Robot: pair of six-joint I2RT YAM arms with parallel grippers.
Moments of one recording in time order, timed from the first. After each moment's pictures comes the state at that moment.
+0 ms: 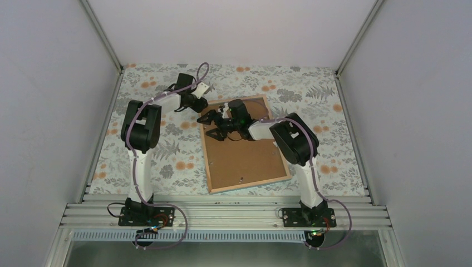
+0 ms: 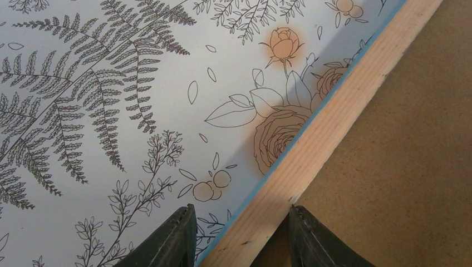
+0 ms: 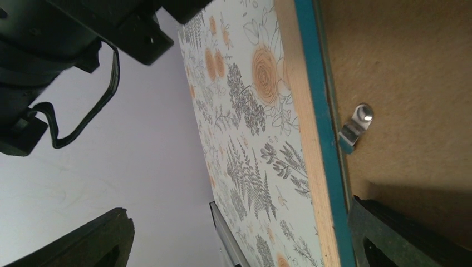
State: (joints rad) left arm -0.25 2.19 1.53 -0.28 0.30 0.31; right arm 0.66 2.18 1.23 0.45 -0.72 1.30
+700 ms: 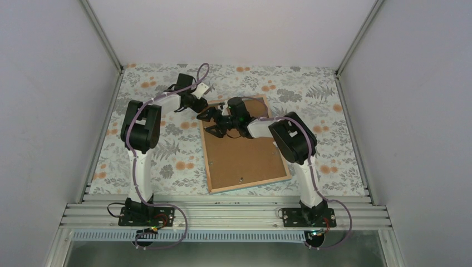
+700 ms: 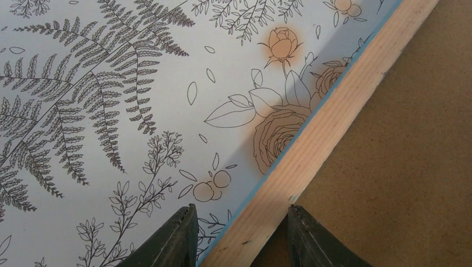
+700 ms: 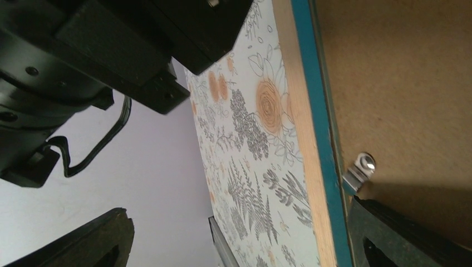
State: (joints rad) left arm -0.25 2.19 1.52 -0.27 0.30 0.33; right arm 0.65 2.20 1.27 0.43 -0.69 1.29
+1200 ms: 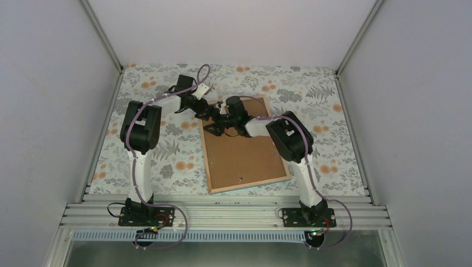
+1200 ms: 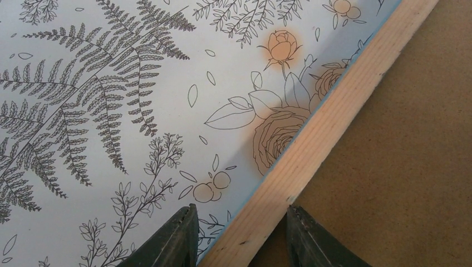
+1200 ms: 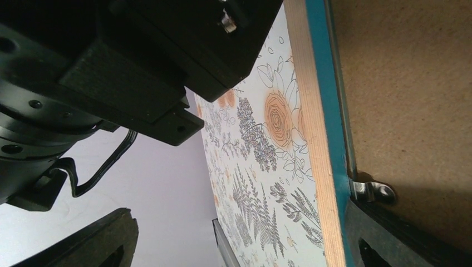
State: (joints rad) left arm -0.26 2.17 1.48 -0.22 0.28 0.33; right arm 0.65 2.25 1.34 0.45 -0.70 1.31
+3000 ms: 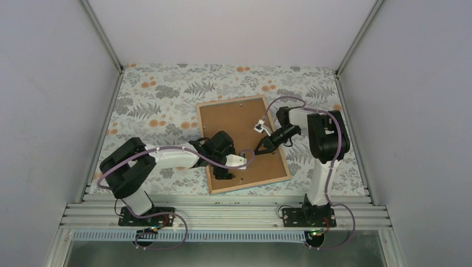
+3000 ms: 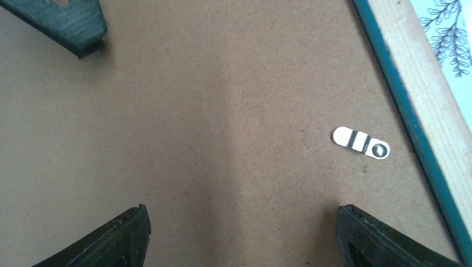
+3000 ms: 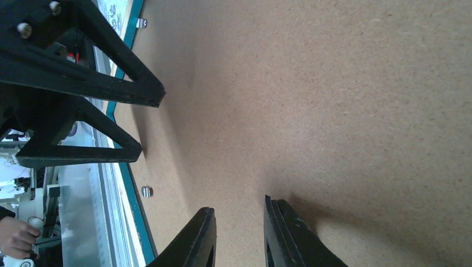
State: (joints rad) left arm -0.91 1.63 0.83 -0.21 0.26 0.70; right arm 0.21 2.02 1.17 -0.96 -0.87 -0.73
